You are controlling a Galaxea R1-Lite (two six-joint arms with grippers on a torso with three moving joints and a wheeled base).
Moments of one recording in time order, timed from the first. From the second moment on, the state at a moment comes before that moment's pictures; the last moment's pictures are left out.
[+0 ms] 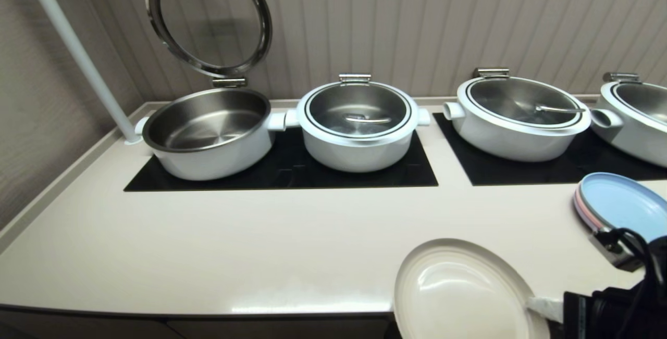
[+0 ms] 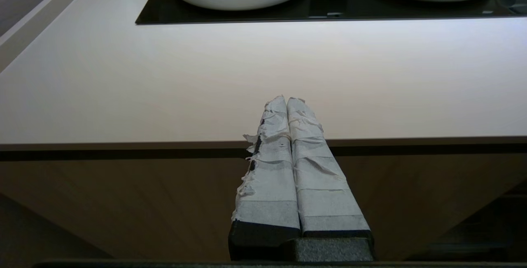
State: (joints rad) left arm 0.00 0.00 0.00 0.00 0.00 0.00; right arm 0.40 1.25 -0.31 -0.25 0.03 0.53
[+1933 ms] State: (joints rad) left arm 0.00 0.00 0.00 0.00 0.00 0.00; right arm 0.19 1.76 -0.74 -0.26 0.03 0.63
